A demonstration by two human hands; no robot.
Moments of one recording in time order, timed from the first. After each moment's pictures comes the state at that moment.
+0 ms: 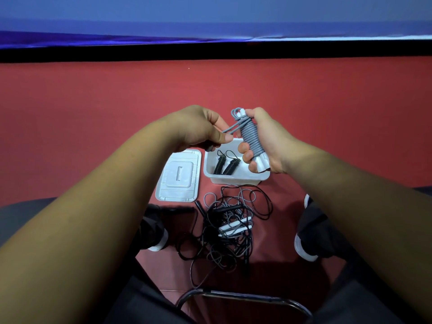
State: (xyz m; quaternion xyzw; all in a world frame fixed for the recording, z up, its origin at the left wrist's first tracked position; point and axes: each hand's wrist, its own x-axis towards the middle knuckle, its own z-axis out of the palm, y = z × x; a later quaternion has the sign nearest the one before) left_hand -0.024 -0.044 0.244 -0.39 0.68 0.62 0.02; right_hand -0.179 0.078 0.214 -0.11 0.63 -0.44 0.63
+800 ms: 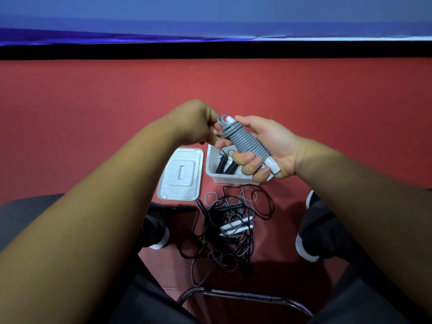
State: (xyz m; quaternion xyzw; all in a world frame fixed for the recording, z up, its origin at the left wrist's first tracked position) left_hand -0.016 -0.059 0.244 -0.34 0.87 0.35 0.03; right_hand -0.179 0.088 0.224 -0.17 0.43 -0.32 0.82
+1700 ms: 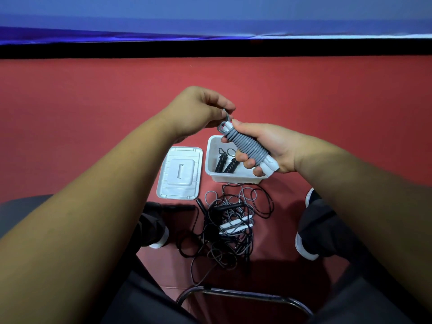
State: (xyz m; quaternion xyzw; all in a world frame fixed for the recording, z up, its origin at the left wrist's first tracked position) left_hand -0.026 -0.054 0.244 -0.34 0.72 0.59 -0.13; right_hand -0.180 0.087 0.219 -0.23 0.58 -0.33 0.71
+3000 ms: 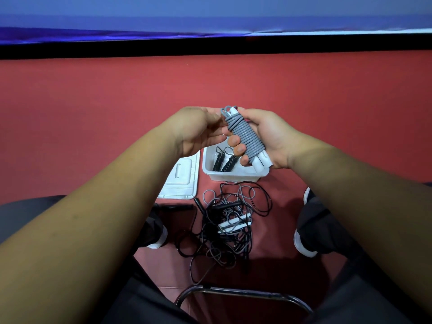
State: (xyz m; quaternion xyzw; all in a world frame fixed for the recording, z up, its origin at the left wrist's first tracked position) left_hand -0.035 -0.039 0.219 -0.42 0.51 0.75 -0.09; right_hand -0.182 0.080 0.214 -0.14 0.50 -0.45 0.73
